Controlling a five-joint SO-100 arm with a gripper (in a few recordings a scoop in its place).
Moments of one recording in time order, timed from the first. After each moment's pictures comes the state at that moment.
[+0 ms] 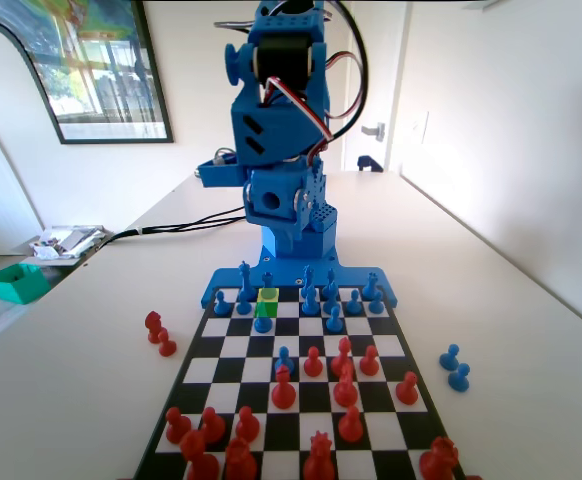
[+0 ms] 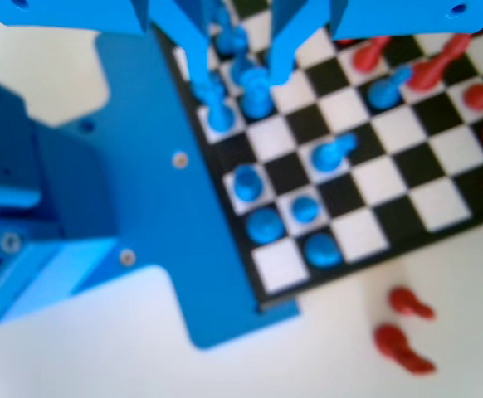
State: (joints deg) arm 6.3 117.0 139.1 71.0 -165.8
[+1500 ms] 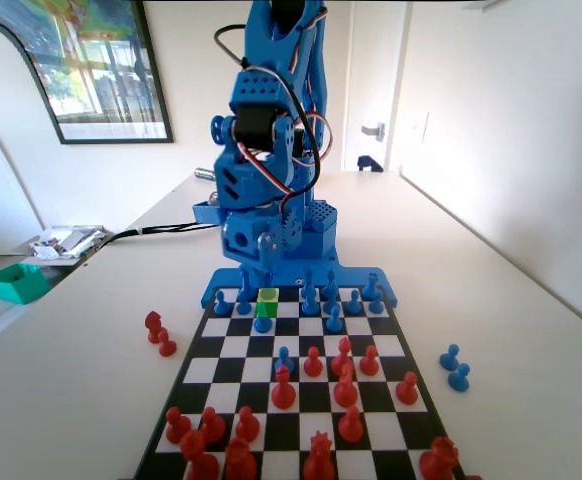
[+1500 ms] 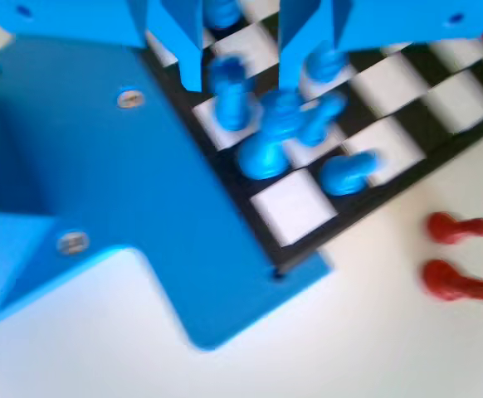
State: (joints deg) arm 18.5 108.8 155.3 40.3 -166.9
